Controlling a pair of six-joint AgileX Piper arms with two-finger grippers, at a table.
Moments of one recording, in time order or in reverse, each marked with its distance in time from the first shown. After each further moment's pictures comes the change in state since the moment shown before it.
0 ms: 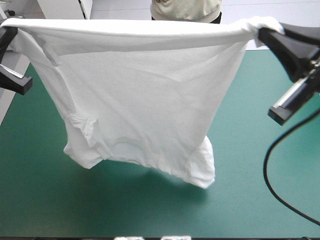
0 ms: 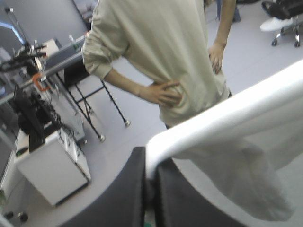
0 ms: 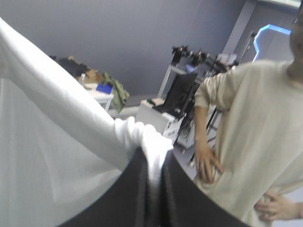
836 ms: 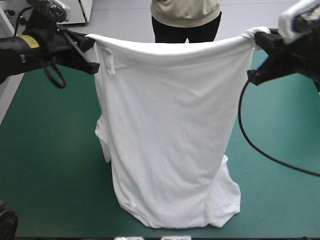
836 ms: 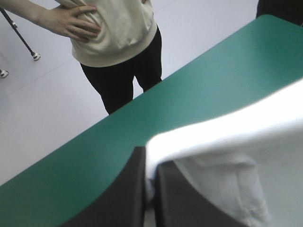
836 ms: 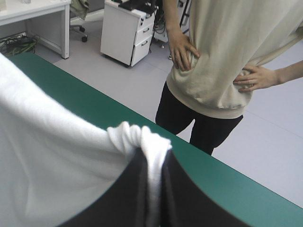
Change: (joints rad) left arm 0.000 0.282 0.089 -0.193 0.004 -0.013; right arm 0.000 0.199 -0.067 -0.344 0.198 0.286
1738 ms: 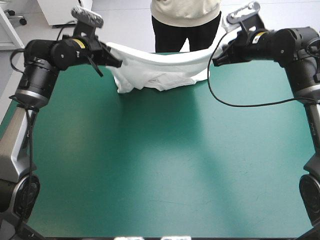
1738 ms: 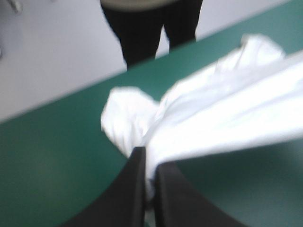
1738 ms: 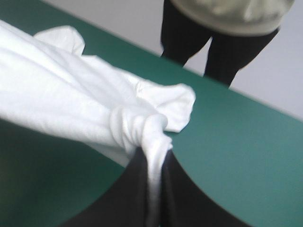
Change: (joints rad) left arm -0.002 0.221 0.188 0.166 -0.242 -0.139; right arm -0.071 0.405 0.062 0.034 -0.080 -0.018
